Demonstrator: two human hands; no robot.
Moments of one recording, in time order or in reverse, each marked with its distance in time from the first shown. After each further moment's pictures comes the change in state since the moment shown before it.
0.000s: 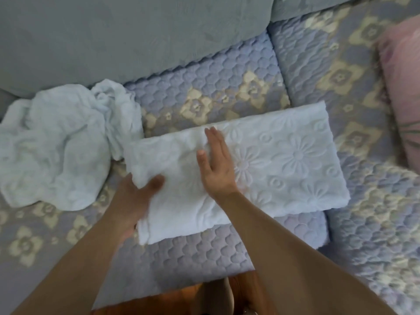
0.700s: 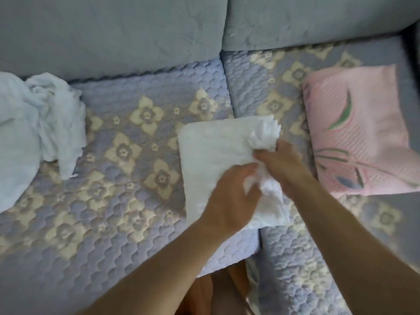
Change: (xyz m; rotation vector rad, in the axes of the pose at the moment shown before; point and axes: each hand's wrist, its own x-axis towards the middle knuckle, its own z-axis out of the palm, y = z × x) left_hand -0.077 0.057 0.242 0.191 -0.306 0.766; right_hand 0.020 -0.015 -0.253 -0.106 0.121 0.495
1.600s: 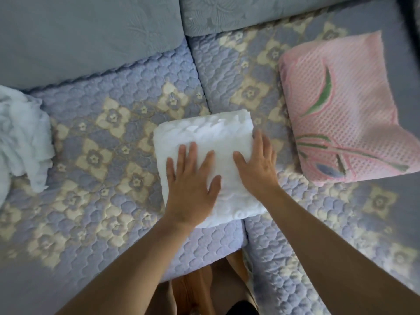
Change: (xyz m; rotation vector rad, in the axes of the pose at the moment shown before) left_hand 0.017 -0.053 0.027 0.800 -0.033 -0.058; right_hand 0.037 0.091 -0.003 -0.366 0.052 -0.227
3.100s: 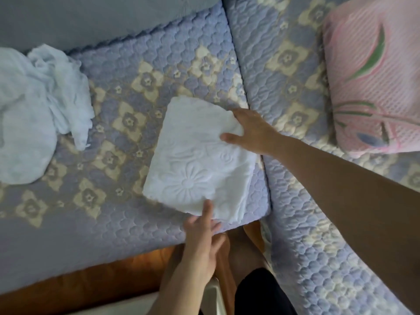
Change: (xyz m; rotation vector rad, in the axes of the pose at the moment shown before) left_hand -0.156 0.001 0.001 -1.549 -0.126 -1.302; right_hand 0.030 -0.040 0.046 -0.249 -0.460 -0.370
